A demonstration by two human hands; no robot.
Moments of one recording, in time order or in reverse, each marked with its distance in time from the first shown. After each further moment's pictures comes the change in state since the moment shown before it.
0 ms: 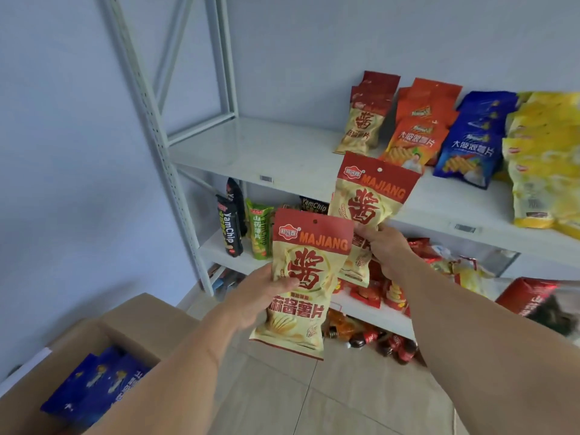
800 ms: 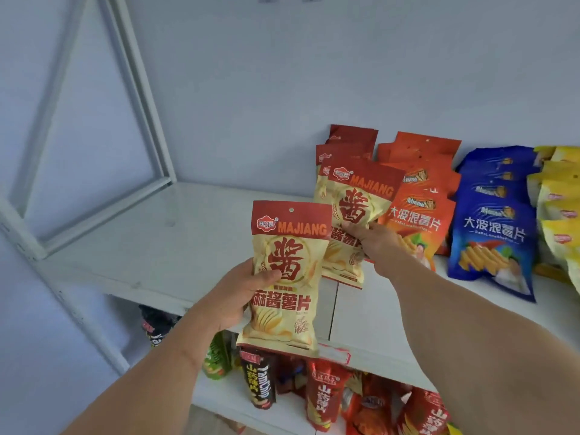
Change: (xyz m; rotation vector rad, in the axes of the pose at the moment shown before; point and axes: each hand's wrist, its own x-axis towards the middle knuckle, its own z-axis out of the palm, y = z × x) left_hand 0.374 0.176 -0.059 -0.041 -0.039 0.077; right_hand 0.383 -0.132 -0.029 0.025 0.105 -0.085
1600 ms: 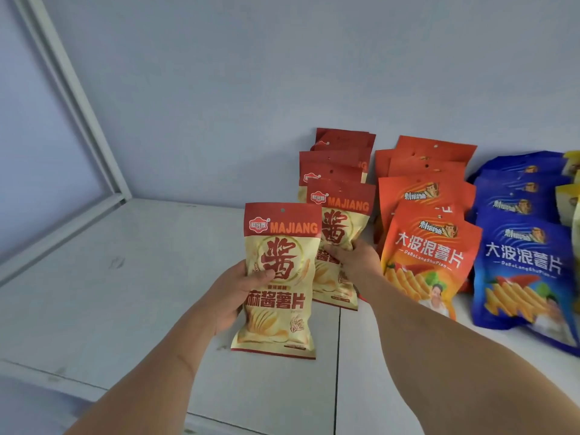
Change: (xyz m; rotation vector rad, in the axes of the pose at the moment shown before) left_hand 0.158 0.029 -0.020 -0.040 -0.011 -0.046; right_hand 0.128 0.023 0.031 -0.274 0.131 0.019
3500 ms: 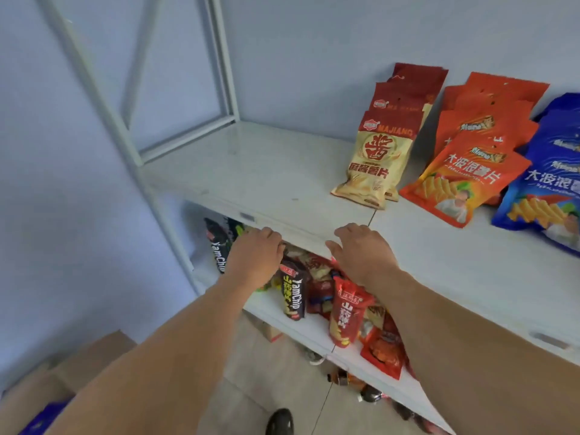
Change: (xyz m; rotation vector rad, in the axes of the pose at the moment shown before) left_hand -0.238 -0.123 0.025 1.730 0.543 0.220; right_hand -0.276 0.057 -0.014 -1.069 -0.336 -0.733
